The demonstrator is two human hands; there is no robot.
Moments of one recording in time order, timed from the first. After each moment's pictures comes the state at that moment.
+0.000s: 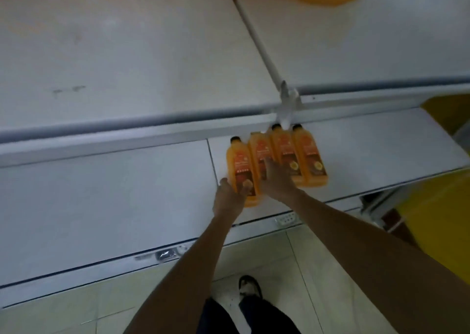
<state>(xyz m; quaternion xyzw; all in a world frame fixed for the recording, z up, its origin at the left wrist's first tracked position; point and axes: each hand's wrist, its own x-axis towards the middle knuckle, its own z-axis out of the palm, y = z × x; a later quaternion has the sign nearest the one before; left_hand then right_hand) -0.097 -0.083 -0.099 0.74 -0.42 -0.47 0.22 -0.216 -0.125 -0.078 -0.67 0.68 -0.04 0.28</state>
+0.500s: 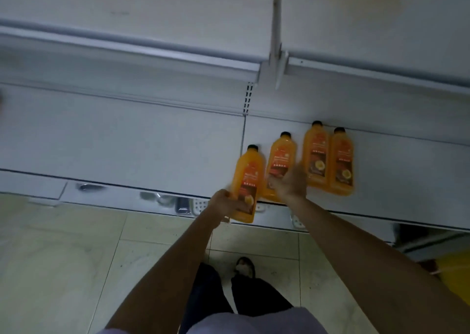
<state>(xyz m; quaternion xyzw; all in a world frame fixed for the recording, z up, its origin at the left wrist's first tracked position) -0.085 -0.009 -0.097 0.73 -0.23 -0.60 0.23 -0.226 -0.104 -0.095 -0.56 0.73 -0.08 0.38</state>
